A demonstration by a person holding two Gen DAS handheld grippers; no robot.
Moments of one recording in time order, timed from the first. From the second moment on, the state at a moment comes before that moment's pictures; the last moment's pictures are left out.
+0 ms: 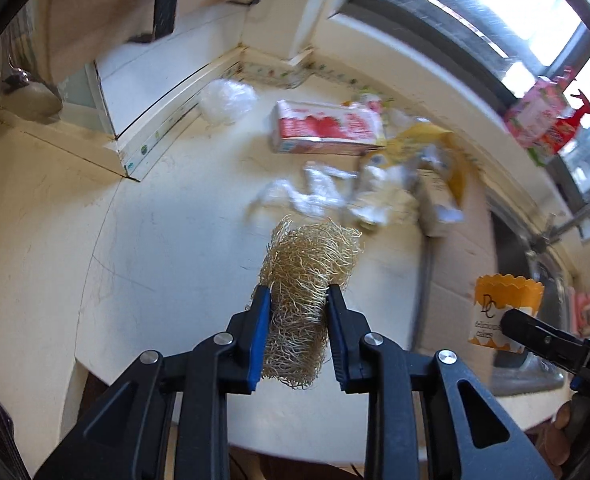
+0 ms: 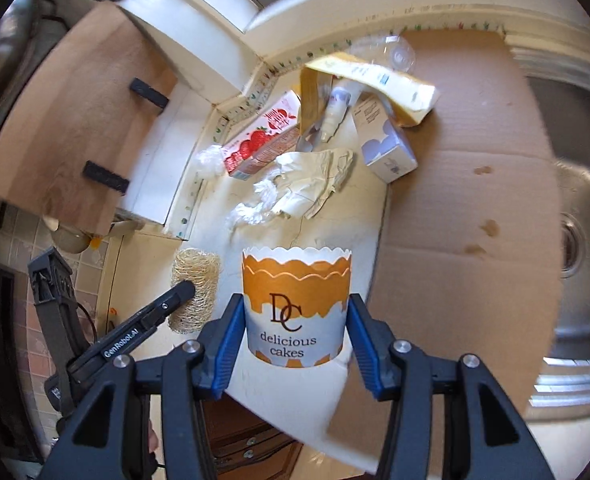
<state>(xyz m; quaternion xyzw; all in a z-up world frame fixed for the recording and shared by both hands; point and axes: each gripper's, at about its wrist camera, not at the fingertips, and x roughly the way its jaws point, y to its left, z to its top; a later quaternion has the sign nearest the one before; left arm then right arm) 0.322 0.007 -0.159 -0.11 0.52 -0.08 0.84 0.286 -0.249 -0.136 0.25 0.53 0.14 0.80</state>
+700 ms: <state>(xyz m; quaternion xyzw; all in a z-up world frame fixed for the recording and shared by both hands) 0.069 -0.001 -0.140 -0.05 0.54 -0.22 0.81 0.035 -0.195 -0.129 0.20 0.54 0.12 0.81</state>
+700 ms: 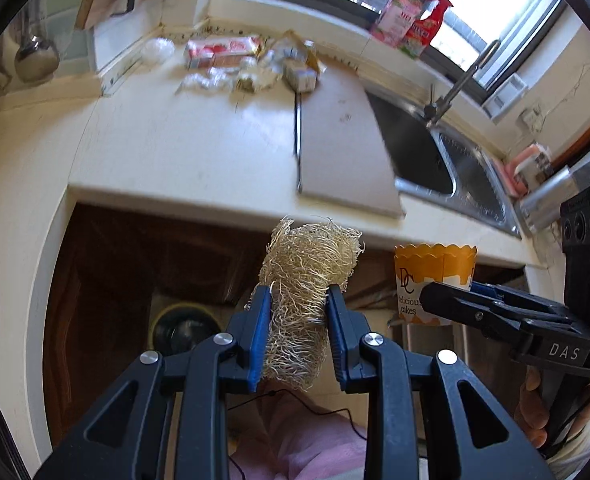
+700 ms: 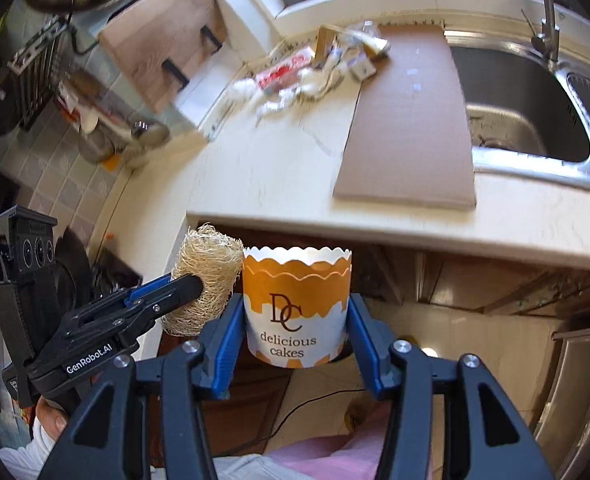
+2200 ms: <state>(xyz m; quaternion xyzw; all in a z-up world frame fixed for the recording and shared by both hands) 0.053 0.150 -0.494 -0.12 0.70 0.04 0.71 0.109 -0.037 -0.464 0.04 0.75 0.17 0.64</state>
